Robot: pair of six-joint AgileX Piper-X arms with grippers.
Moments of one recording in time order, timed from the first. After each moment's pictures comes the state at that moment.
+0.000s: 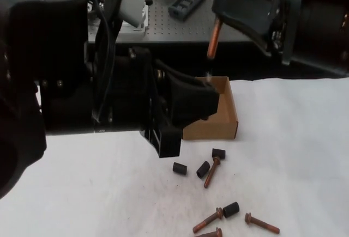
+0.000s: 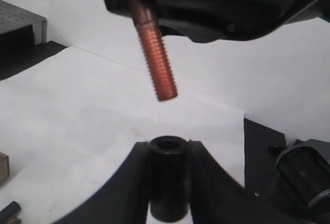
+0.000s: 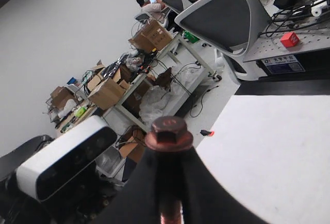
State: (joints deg) left arm -37.7 62.5 -46.4 2.6 39.1 -7.7; right arm 23.2 55.8 -48.4 3.2 -25.8 35.1
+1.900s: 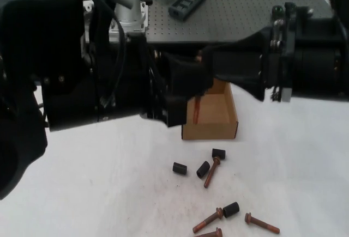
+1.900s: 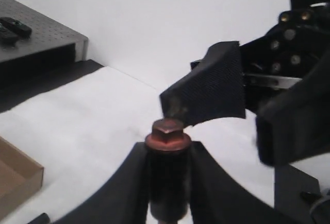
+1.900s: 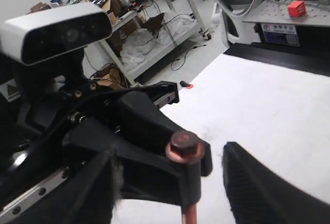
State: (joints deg) left arm -37.7 62.5 -46.2 -2.6 31.0 -13.5; right arm 21.0 52.5 -48.4 13.3 -29.3 16.0
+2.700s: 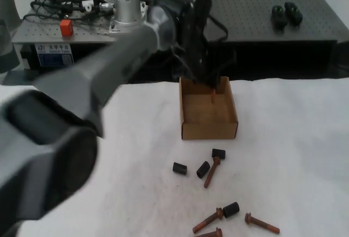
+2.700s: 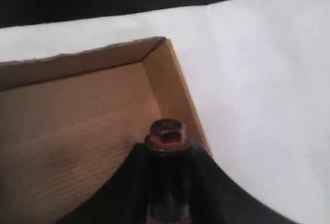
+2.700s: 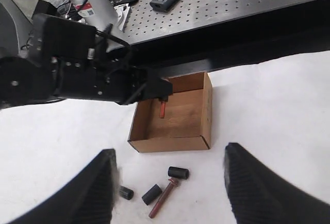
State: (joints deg) left arm -33.7 140.8 -132.3 48.1 14.8 -25.7; right arm -5.2 41.4 -48.4 38.9 -13.6 11.8
